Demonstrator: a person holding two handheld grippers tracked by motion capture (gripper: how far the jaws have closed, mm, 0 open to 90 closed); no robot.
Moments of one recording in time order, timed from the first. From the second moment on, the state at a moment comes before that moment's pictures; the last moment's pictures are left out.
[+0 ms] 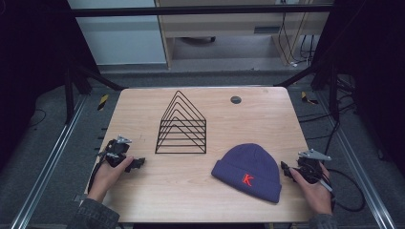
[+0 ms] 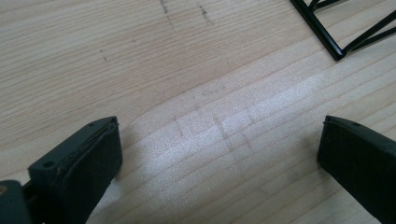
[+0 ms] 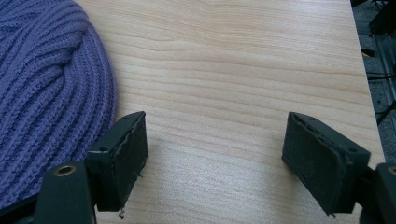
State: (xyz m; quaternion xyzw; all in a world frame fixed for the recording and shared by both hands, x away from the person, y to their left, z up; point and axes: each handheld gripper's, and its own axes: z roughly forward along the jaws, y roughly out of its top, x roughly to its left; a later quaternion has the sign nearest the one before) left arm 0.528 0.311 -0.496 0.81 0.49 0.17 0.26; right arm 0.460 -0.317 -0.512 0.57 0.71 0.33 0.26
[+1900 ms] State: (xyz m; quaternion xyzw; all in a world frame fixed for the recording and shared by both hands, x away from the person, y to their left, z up) left arm 0.525 0.309 -0.496 0.81 0.49 0.17 0.26; right arm 0.546 -0.219 -0.474 0.51 0.81 0.27 0.13
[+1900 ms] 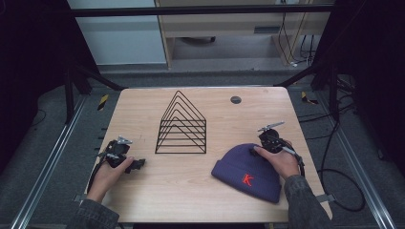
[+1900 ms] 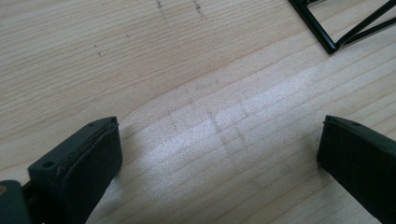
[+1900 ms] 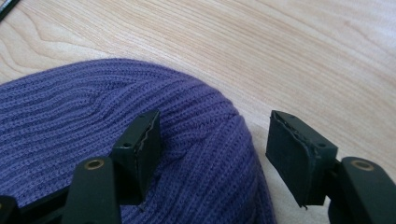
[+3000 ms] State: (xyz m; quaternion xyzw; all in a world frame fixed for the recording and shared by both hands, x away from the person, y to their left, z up) left arm 0.525 0.313 -0.486 0.80 0.49 0.18 0.29; right arm 0.515 -0.224 -0.453 0.45 0.82 0.33 0.14
